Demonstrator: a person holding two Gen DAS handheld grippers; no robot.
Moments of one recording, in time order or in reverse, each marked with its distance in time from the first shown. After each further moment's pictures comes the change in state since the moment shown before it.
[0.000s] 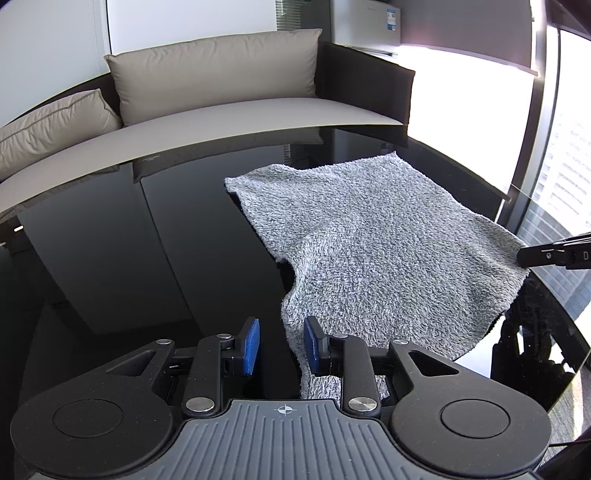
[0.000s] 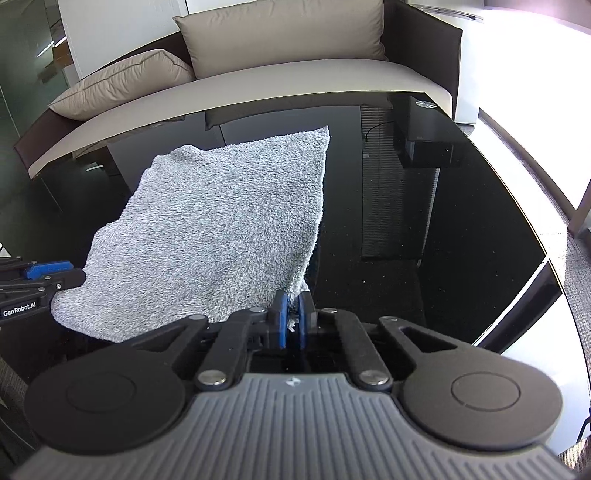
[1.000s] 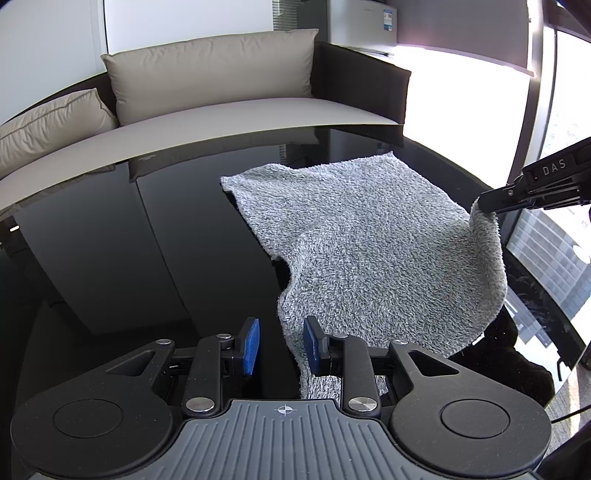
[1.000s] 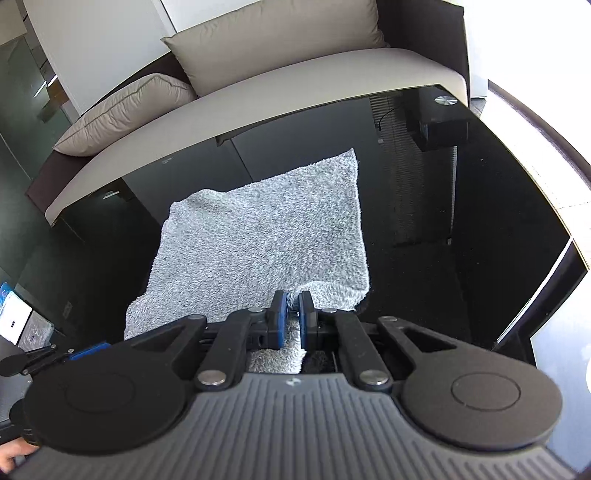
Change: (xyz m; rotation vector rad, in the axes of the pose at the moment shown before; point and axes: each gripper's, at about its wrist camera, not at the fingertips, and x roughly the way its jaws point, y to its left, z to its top) left arm -0.001 -0.003 -0.002 0.002 0.000 -0.014; right arm 0.017 -0.001 0.051 0.171 0.001 0.082
